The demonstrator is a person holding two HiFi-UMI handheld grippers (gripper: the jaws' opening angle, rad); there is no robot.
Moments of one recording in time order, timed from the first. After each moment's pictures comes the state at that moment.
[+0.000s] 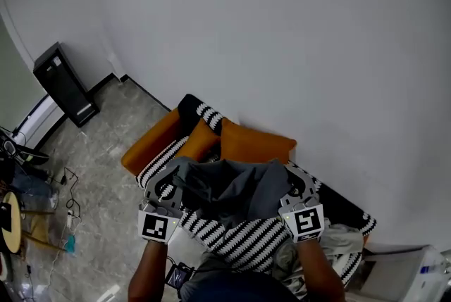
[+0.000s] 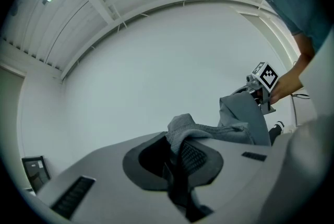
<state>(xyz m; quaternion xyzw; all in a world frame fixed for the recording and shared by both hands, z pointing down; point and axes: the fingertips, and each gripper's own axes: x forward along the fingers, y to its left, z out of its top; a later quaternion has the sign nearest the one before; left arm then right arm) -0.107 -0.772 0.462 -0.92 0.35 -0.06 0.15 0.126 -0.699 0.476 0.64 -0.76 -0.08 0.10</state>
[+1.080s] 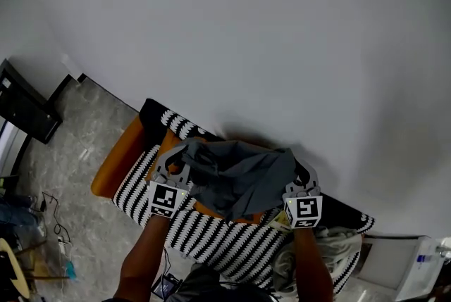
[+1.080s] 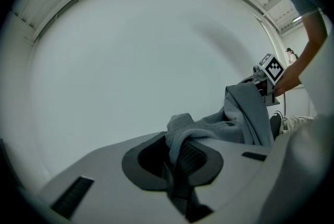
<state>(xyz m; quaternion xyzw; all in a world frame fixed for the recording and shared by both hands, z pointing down) 0.073 -1.020 0.624 -0.96 0.23 -0.13 0.09 0.302 -0.862 0.613 0.75 -0.64 0.01 0.15</state>
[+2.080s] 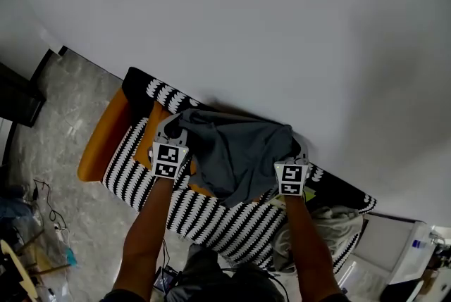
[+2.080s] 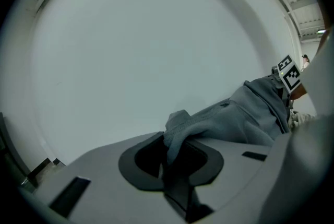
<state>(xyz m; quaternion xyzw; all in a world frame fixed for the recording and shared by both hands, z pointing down) 0.100 -1.101 0.794 -0.94 0.25 -0.23 -0.01 0.344 -0.901 0.792 0.77 -0.58 0.08 0.27</state>
